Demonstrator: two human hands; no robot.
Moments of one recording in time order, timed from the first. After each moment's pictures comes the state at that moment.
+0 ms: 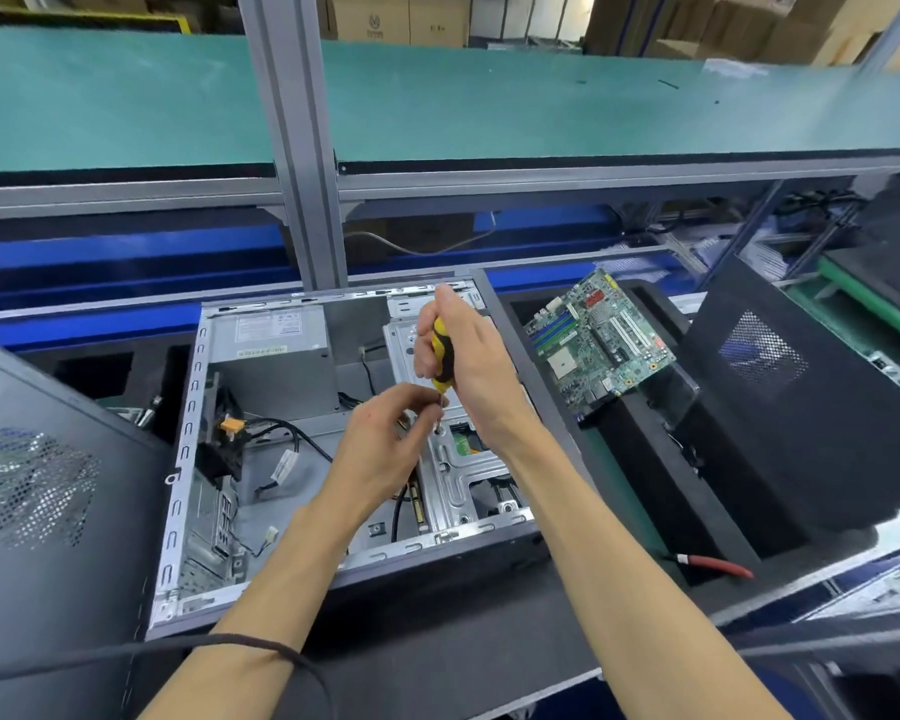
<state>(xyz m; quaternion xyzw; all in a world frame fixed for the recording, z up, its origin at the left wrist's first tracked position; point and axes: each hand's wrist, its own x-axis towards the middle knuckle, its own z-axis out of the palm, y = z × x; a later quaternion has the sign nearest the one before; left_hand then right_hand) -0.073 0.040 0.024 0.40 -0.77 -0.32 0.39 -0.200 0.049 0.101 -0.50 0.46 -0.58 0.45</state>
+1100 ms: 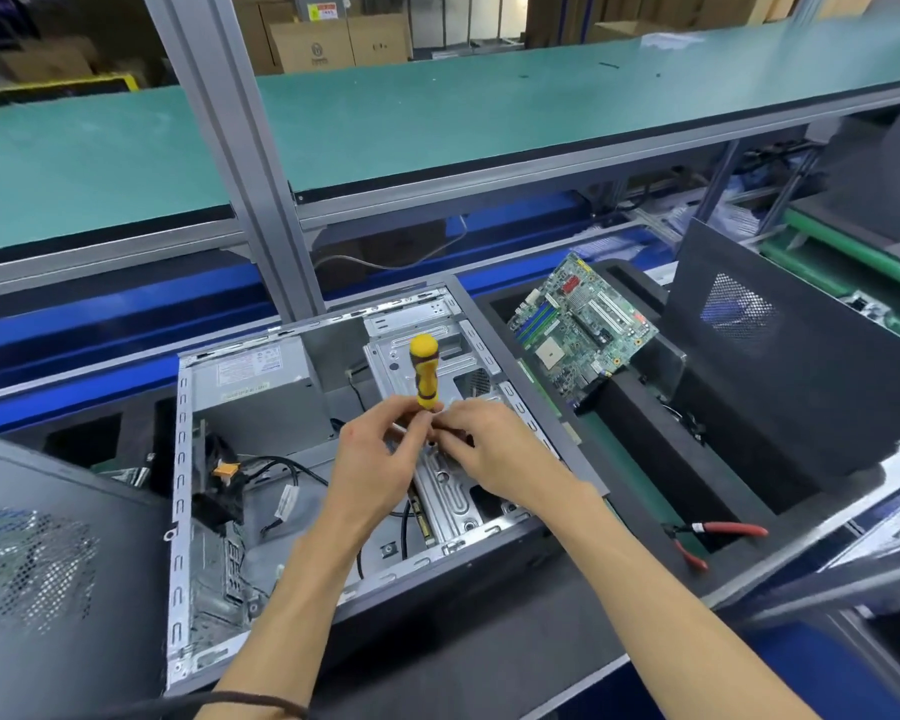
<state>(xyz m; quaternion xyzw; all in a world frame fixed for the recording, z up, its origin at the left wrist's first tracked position) -0.073 0.042 0.039 0.37 -0.74 -0.39 0.39 -0.237 0.084 0.031 -0.72 0.61 -0.30 0.16</state>
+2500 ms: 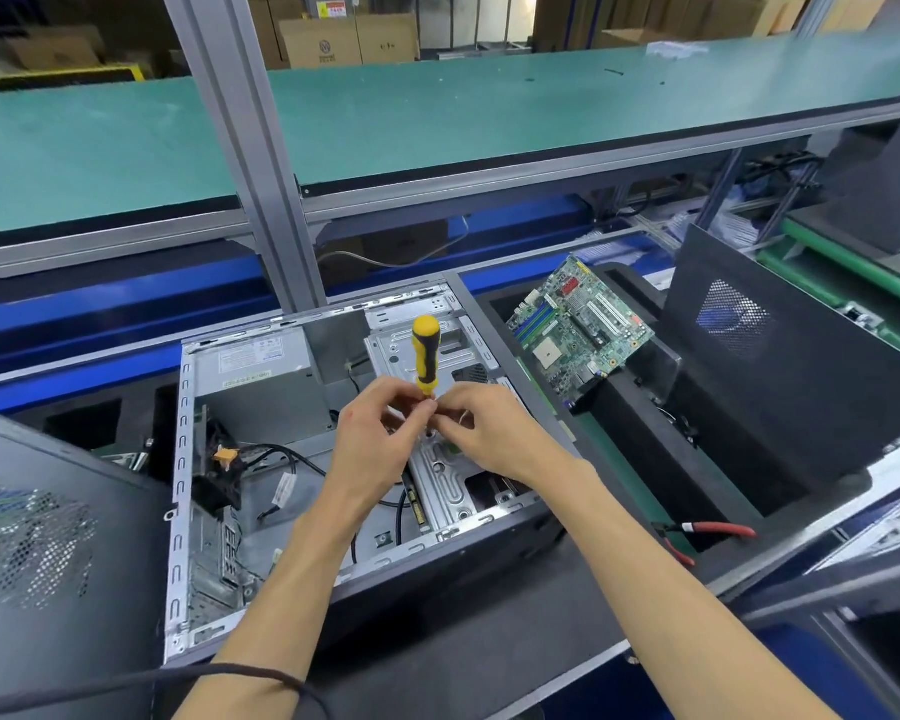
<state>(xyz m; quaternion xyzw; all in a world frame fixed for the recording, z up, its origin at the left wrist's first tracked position) -0.077 0.039 0.038 0.39 -0.73 -0.40 0.40 -0.241 0.079 0.039 -0.69 0.62 -0.31 0.21</state>
